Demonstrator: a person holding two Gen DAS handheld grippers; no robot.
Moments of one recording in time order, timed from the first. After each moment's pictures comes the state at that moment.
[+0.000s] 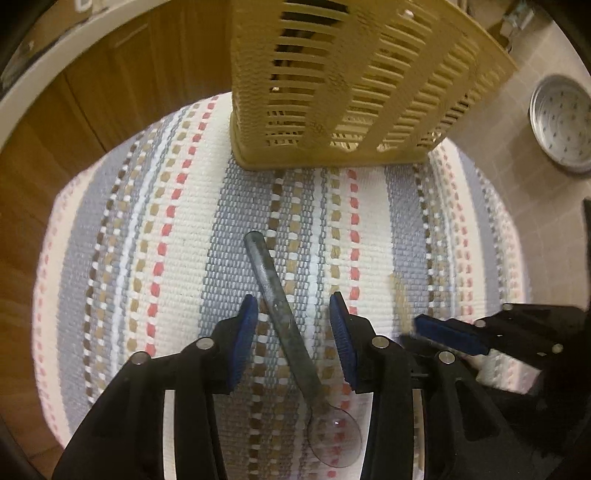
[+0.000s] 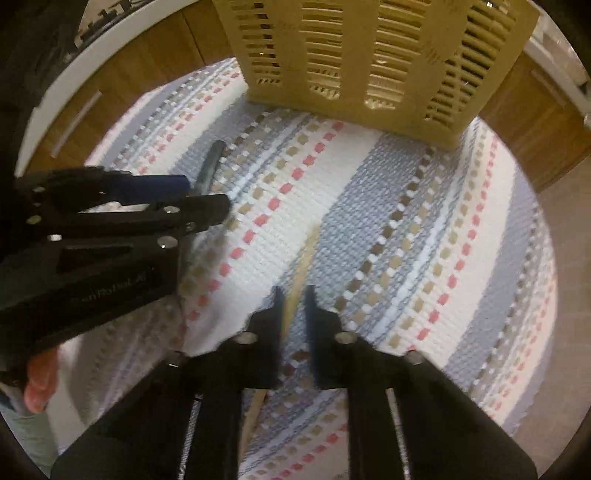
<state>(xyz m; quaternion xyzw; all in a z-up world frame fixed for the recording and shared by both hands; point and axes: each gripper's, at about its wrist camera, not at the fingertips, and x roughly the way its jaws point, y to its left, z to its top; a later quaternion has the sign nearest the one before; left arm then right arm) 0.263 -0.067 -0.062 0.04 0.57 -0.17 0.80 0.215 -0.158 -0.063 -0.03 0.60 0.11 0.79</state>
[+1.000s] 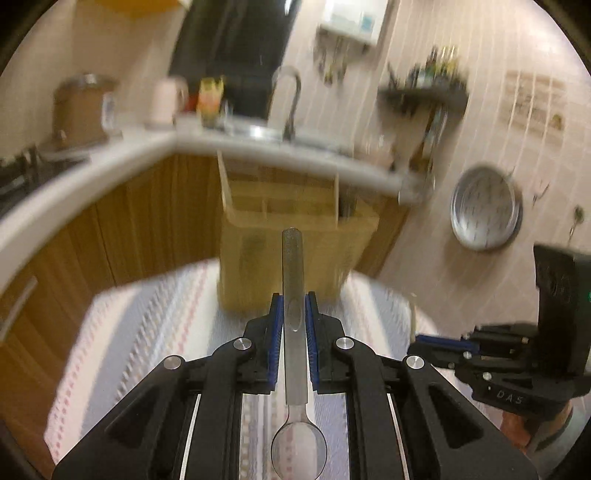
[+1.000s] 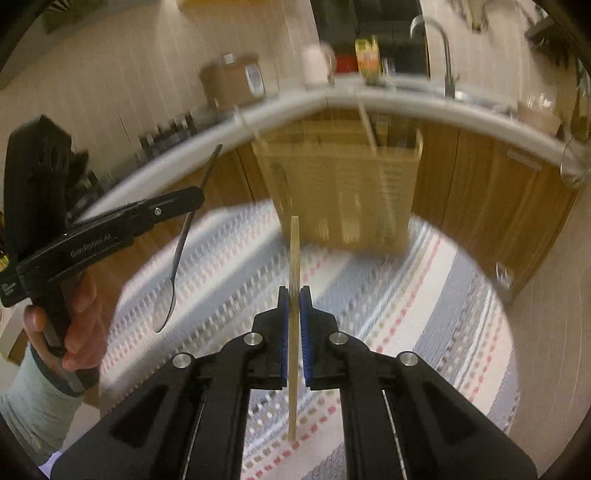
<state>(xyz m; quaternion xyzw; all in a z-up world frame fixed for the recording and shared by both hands) 0.159 -0.026 0.064 -0.05 0.26 -0.24 0.93 0.123 -0.226 0.045 0.03 0.35 0.19 0.92</state>
